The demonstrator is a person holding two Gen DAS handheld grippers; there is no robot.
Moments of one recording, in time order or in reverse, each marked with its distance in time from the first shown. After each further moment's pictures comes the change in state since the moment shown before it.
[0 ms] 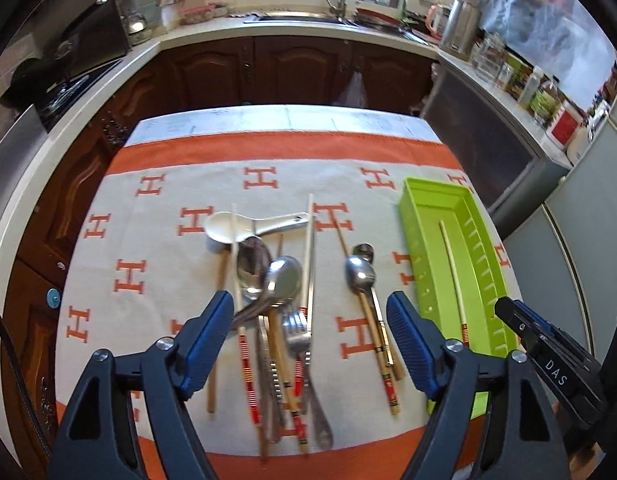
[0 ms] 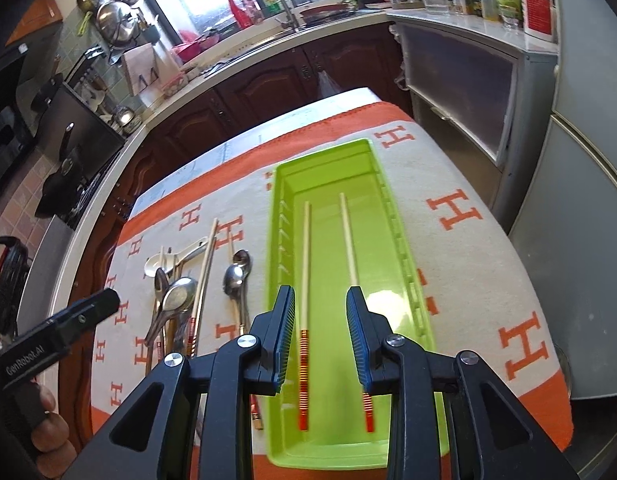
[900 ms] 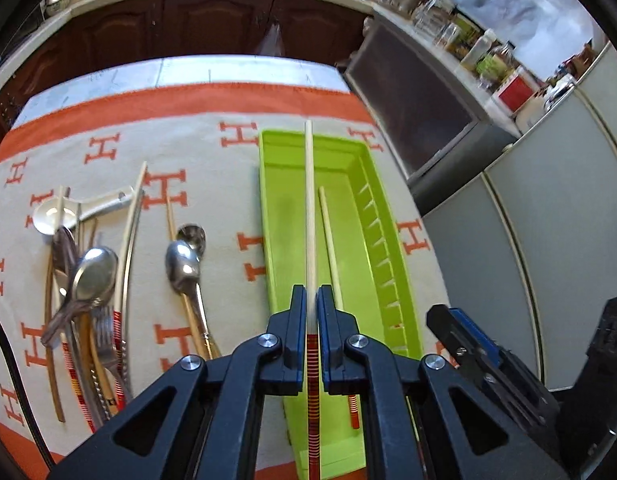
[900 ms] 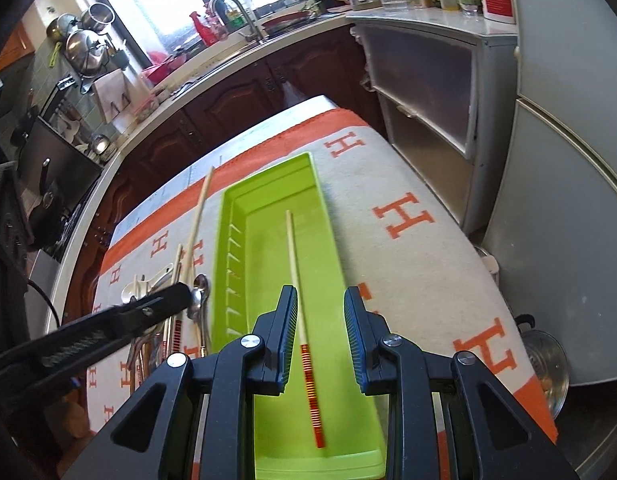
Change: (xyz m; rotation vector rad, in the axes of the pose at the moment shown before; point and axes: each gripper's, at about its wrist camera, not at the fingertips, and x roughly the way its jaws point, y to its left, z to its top) left arm 0.084 -0.125 0.004 0.033 0.184 -0.248; right arm -0.007 -0.068 0.009 0.135 -0.030 -0.066
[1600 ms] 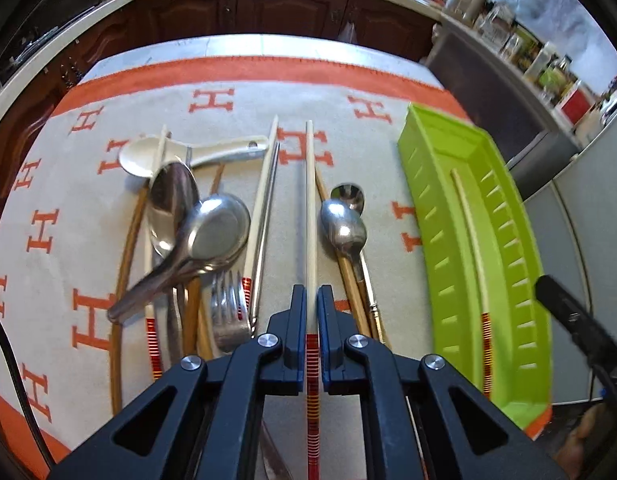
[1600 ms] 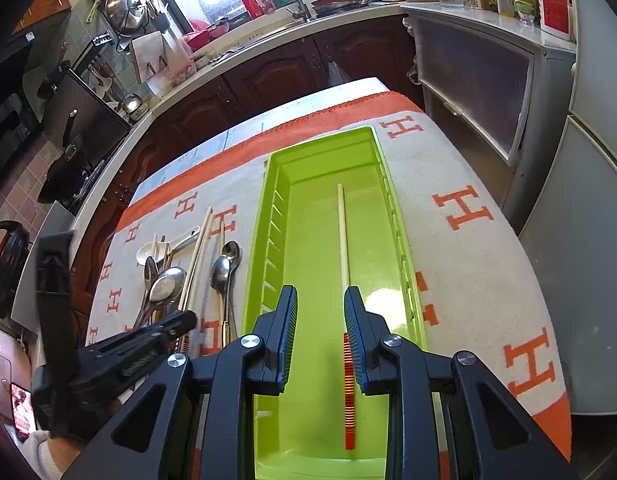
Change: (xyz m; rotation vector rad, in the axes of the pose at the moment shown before) left arm -0.003 0.098 -0.039 -0.076 -0.063 0.155; right arm 0.029 0.040 -0.009 -0.159 0.062 0.092
